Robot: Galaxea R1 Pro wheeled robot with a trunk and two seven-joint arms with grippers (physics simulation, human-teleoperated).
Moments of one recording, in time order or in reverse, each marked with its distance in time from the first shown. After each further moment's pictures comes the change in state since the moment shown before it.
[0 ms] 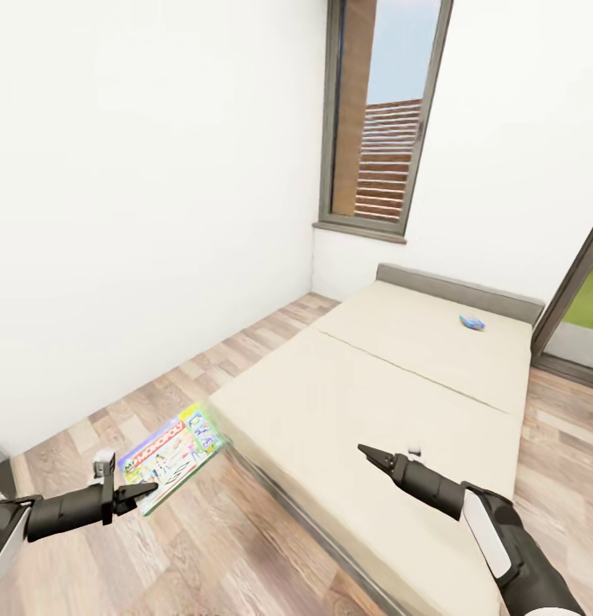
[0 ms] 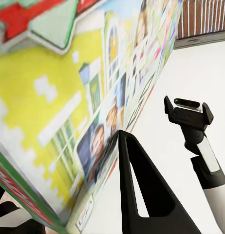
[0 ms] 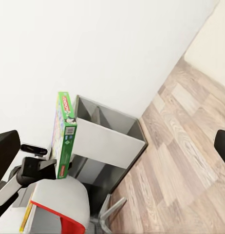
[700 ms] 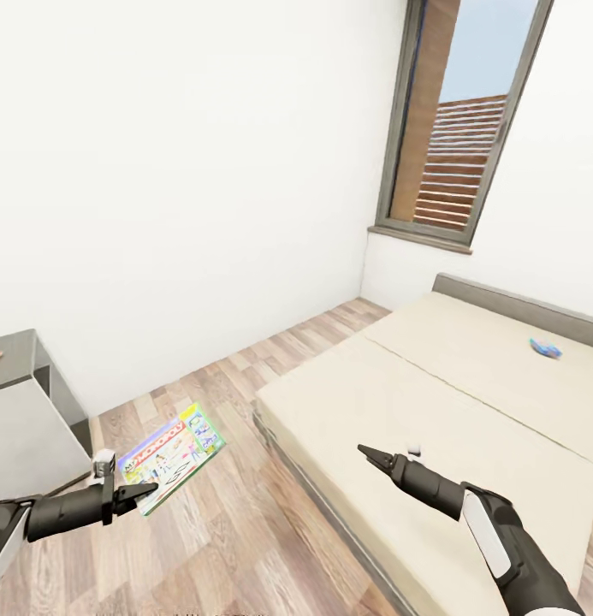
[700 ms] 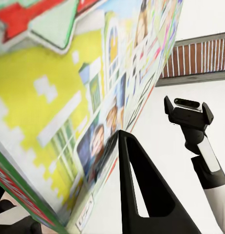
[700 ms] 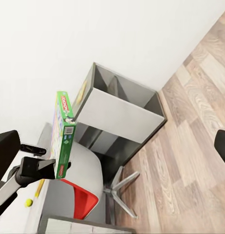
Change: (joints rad) left arm 0.000 0.000 0.000 0.000 -0.001 0.000 0.001; right arm 0.000 0.000 0.002 0.002 0.000 0.000 -0.005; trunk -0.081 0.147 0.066
